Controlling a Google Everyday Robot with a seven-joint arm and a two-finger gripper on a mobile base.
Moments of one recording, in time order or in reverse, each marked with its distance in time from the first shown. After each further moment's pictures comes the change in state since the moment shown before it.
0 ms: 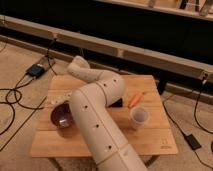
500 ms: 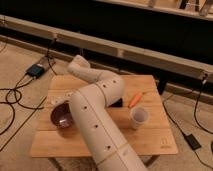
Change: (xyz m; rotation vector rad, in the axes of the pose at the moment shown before) arm 0.018 -0.004 -0.007 -0.010 0.017 0.048
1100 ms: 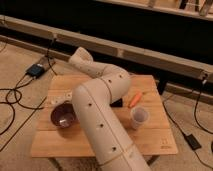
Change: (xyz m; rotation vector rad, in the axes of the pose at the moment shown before) arm 0.051 0.008 -0.039 -0.011 -0.004 0.164
